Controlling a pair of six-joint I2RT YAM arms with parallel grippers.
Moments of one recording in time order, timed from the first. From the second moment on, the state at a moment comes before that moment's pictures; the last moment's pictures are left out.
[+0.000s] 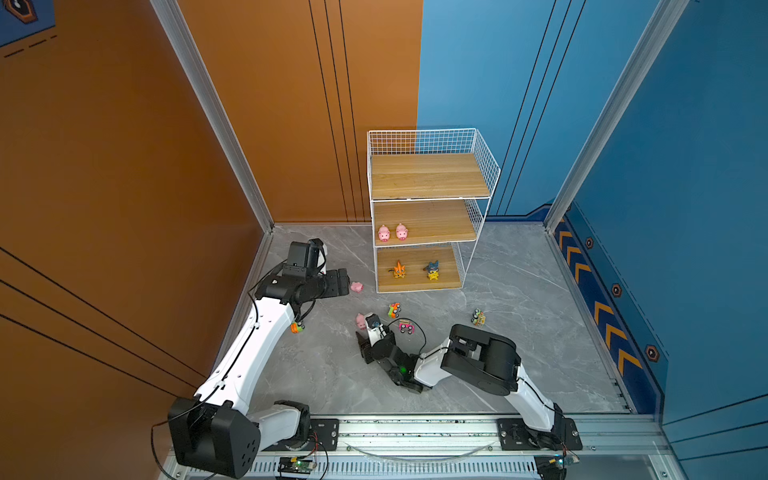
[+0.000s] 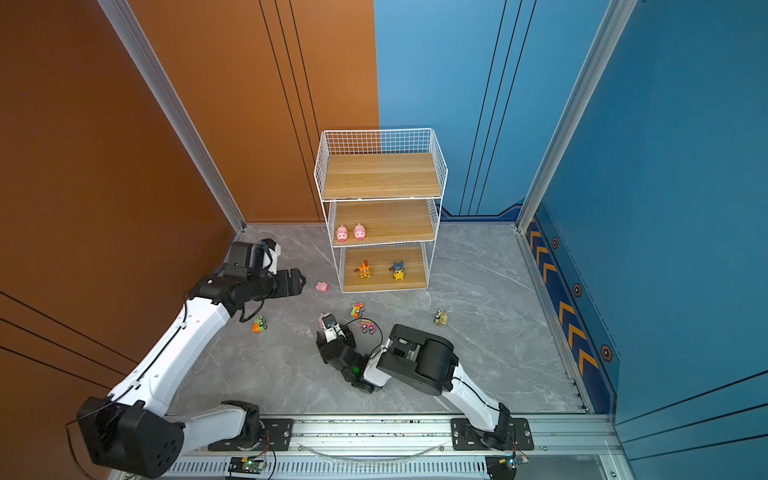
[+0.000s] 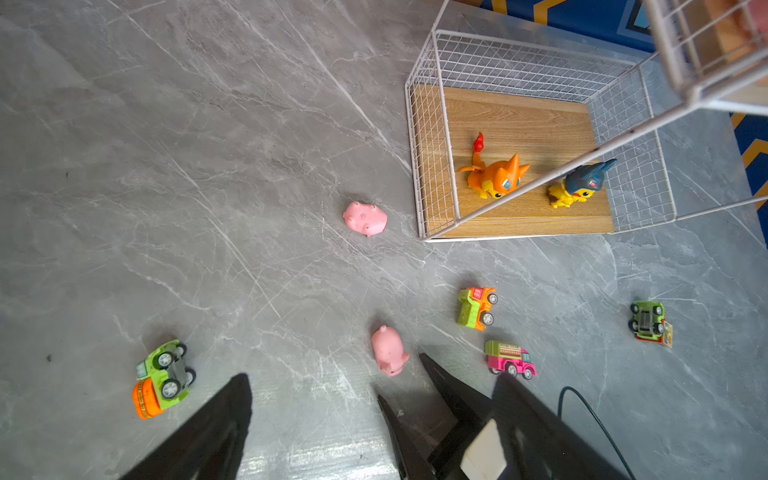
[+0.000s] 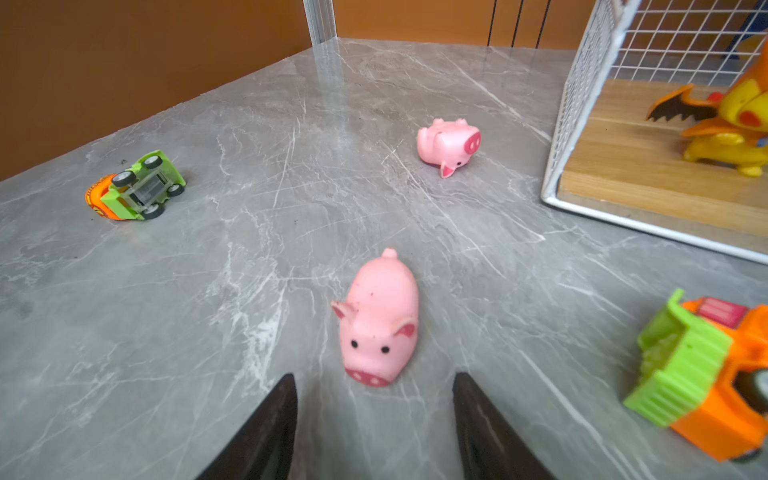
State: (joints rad) left arm -0.17 1.22 1.14 -0.78 0.08 -0.30; right arm 1.19 2.25 1.03 0.86 0.56 0.30
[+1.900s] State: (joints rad) left arm -0.16 1.22 1.14 -0.76 0.10 -0.30; right arm 1.14 2.03 0.96 0.82 0.29 0.27
